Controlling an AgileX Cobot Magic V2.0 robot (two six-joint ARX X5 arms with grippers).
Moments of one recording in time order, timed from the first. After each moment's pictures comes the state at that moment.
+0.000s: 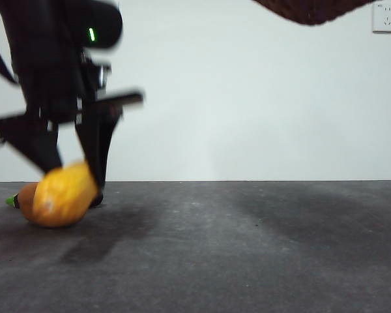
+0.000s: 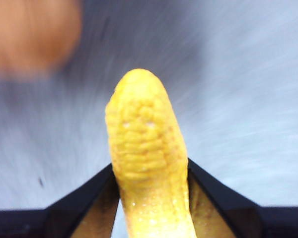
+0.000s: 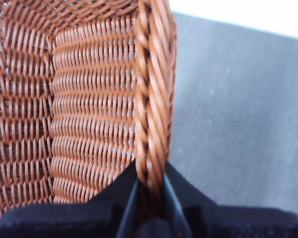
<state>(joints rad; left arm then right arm) -0.53 1.56 1.14 -0.82 0.05 -0.46 0.30 1.21 1.70 -1.15 -0.20 -0.07</state>
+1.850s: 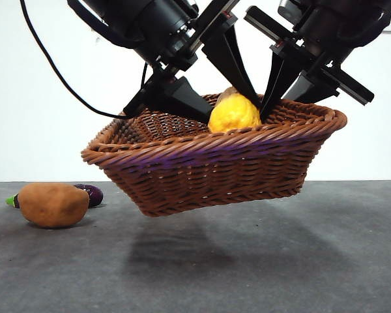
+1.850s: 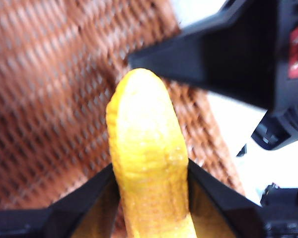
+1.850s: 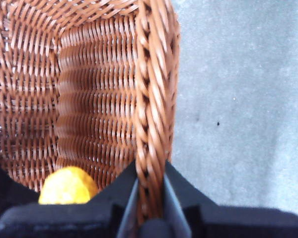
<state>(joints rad) -0.77 1.57 1.14 -0.36 0.37 -0.48 0.46 1.41 1.05 -0.49 -0.30 0.40</state>
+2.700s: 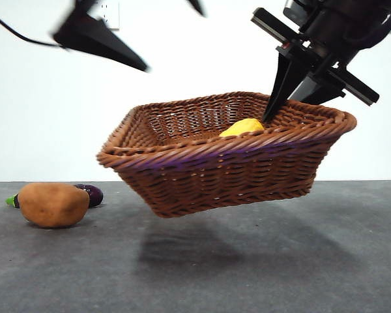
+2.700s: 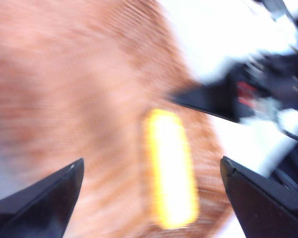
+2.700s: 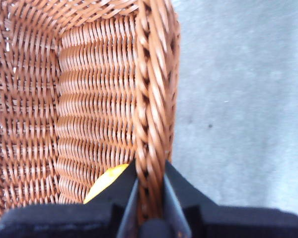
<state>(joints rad) -0.62 1.25 1.14 -0.54 0.26 -0.44 0.42 1.41 1.05 -0.50 -0.32 0.37</state>
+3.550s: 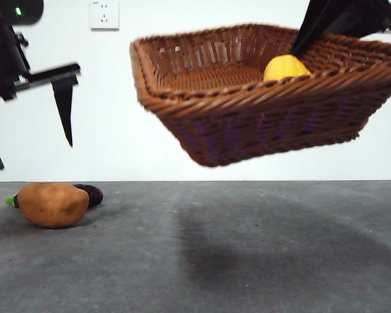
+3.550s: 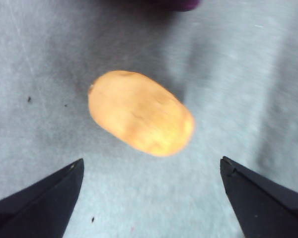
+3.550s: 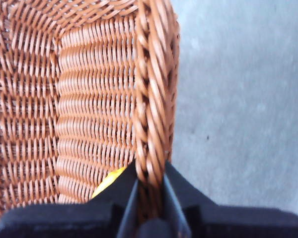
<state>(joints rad) -0.21 1.51 1.14 -0.76 0.13 -0.66 0.41 1.15 1.05 -0.62 -0.33 0.20</state>
